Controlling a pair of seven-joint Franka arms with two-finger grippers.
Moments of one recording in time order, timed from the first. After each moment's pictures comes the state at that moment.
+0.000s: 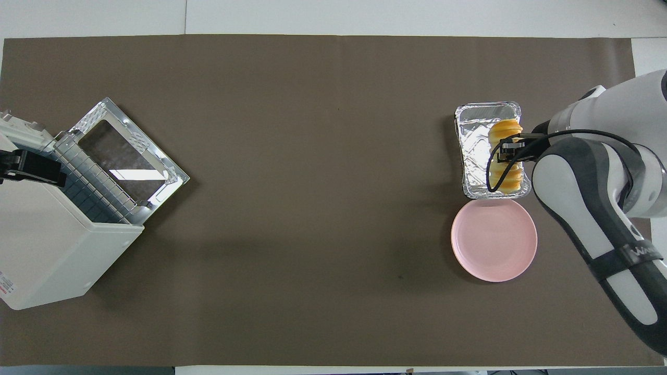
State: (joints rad) left arm -0.08 -0.02 0.05 -1.58 0.02 1.46 0.10; right arm -0.03 0.17 0.05 -1.92 0.14 2.09 0.01
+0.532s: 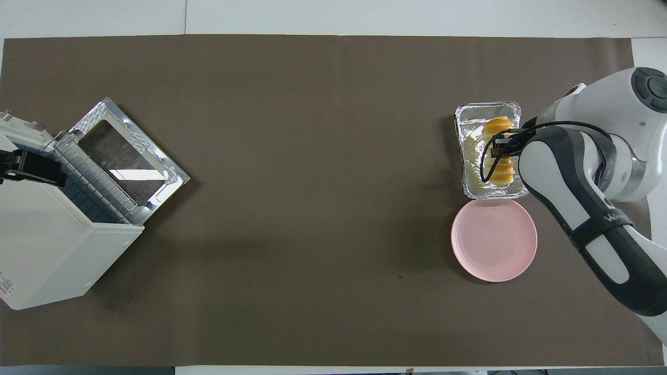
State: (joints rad) left arm -0.08 -0.02 0.05 -1.58 0.02 1.46 0.10; right arm -0.04 0.28 0.05 -1.89 0.14 2.16 -0.03
